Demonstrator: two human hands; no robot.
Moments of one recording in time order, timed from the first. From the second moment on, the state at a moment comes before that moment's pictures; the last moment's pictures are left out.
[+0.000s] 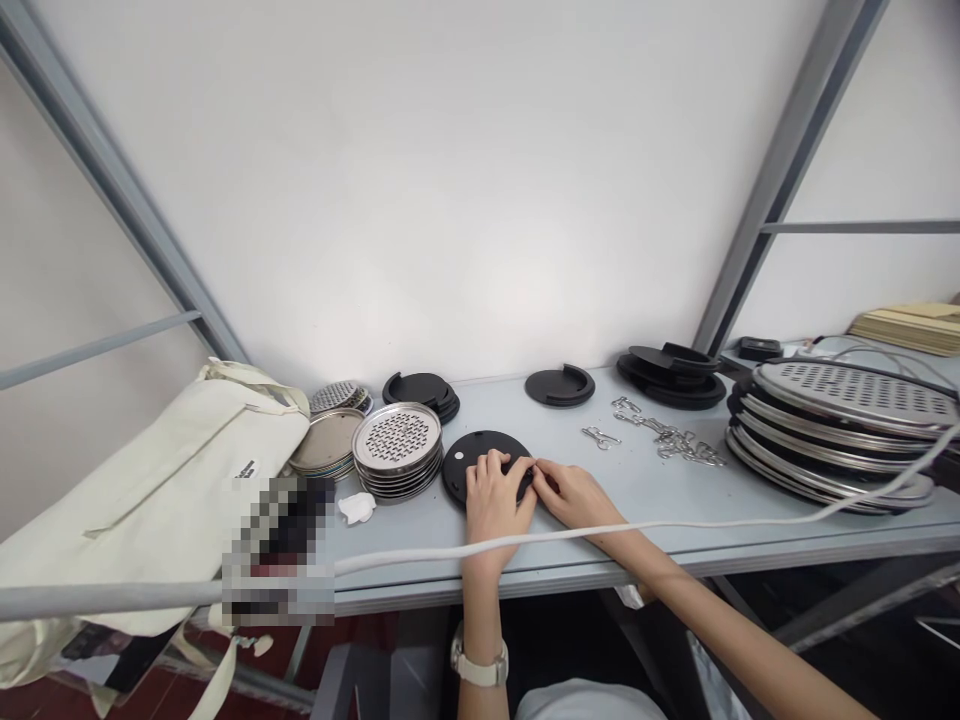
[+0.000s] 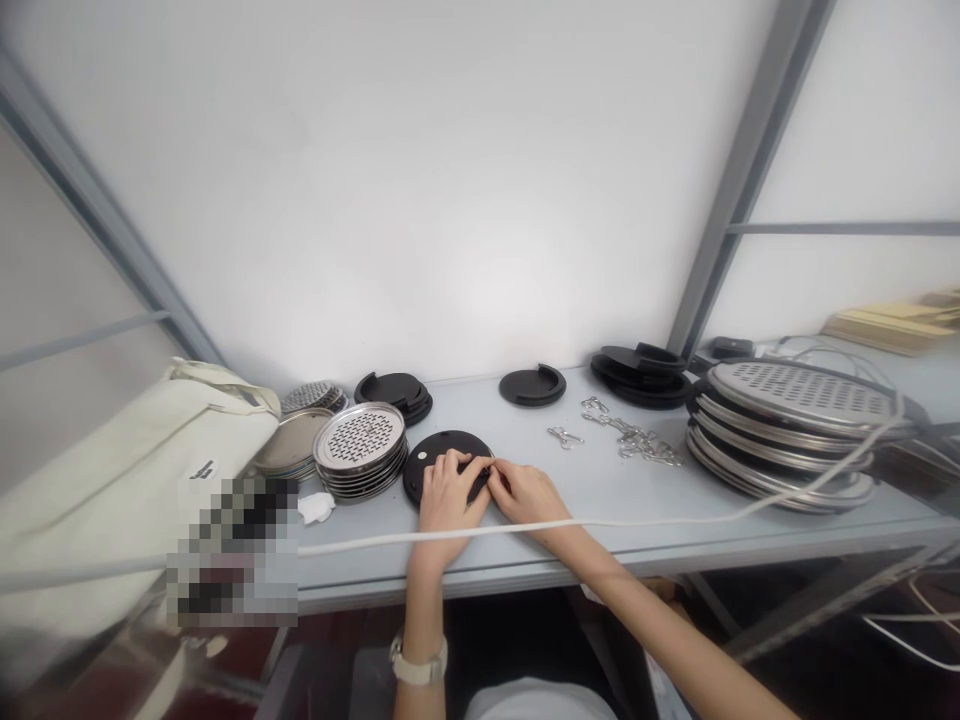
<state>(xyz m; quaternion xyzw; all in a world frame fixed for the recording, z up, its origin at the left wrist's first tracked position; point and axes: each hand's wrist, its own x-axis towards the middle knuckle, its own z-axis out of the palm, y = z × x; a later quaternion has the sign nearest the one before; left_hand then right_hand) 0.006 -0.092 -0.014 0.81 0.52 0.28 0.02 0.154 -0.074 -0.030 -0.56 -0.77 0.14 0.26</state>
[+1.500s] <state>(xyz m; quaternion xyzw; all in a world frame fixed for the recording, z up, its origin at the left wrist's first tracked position) 0.005 -0.093 -0.014 0.81 0.53 0.27 0.01 0.154 -0.073 -0.031 -0.57 -0.78 0.12 0.24</state>
